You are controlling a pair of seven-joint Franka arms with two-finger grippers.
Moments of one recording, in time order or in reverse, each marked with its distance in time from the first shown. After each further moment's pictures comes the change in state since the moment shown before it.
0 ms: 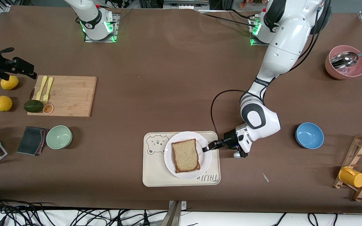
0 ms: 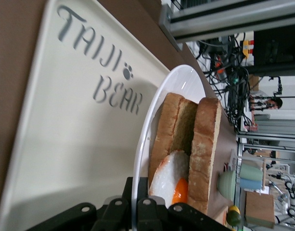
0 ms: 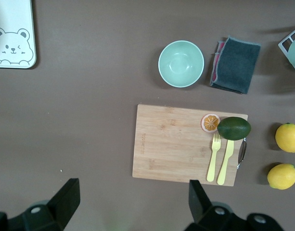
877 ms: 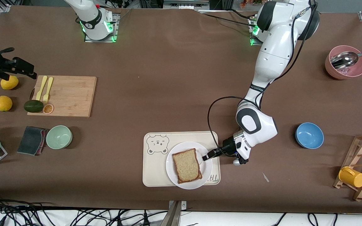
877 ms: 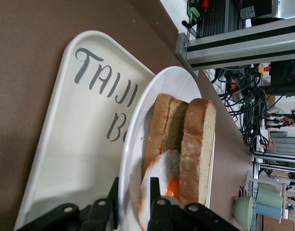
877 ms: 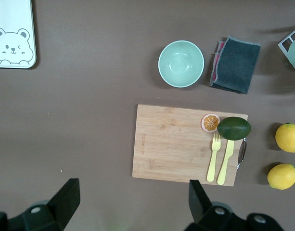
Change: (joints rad) left arm -0.089 0.081 0.116 0.130 0.000 0.025 -0.120; right arm 0.000 0.000 0.000 0.000 0.000 0.000 0.000
